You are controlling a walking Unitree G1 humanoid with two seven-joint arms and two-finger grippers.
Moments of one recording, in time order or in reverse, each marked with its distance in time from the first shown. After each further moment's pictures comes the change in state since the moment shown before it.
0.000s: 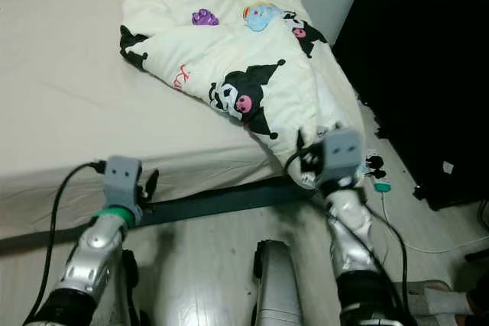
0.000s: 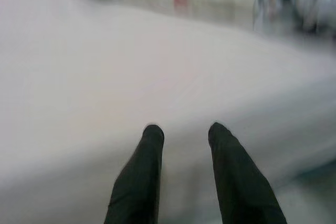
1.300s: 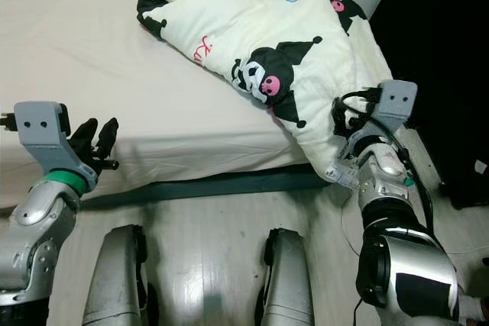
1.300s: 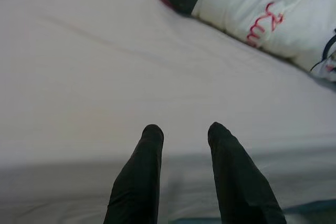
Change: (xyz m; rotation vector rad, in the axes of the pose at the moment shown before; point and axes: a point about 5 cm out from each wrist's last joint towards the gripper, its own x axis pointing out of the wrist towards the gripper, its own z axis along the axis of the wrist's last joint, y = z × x) left arm -0.041 0.037 0.071 -0.143 -0.024 0.043; right arm 0.054 -0.046 0.002 0.277 0.217 -0.045
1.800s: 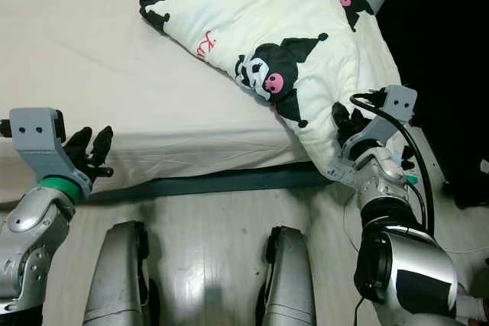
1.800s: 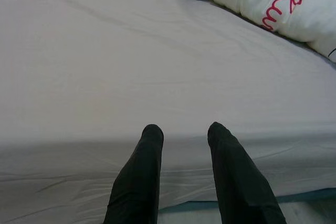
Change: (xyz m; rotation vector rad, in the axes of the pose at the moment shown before) left arm -0.004 0.004 -0.002 0.007 0.041 0.024; right arm -0.001 0.005 -0.004 0.050 0.010 0.092
